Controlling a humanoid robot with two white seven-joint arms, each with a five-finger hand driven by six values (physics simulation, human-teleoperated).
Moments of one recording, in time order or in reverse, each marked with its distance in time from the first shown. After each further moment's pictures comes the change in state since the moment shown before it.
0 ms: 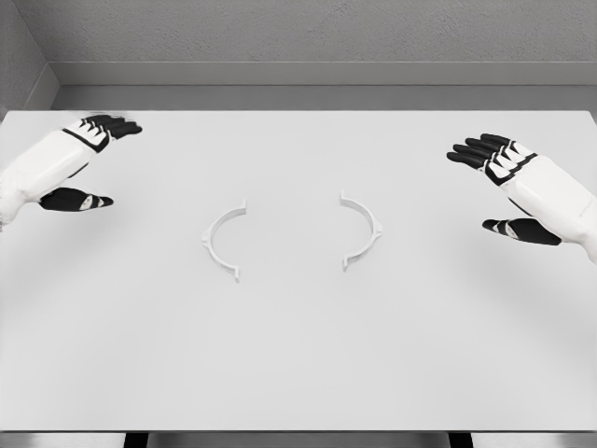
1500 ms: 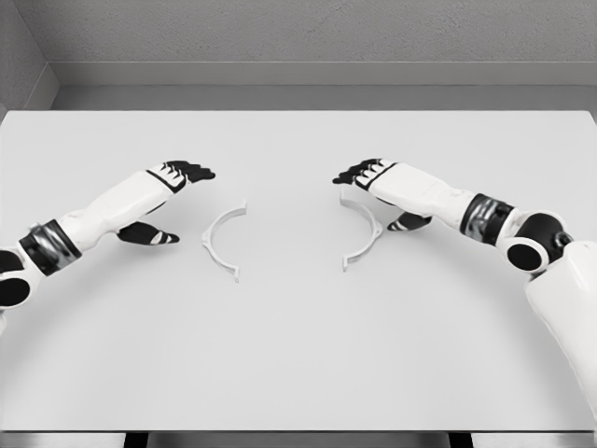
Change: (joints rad) left arm -0.067 -0.132 -0.195 0.075 -0.026 -0.001 0.000; right arm -0.451 0.334 0.336 0.443 0.290 -0.001 0.270
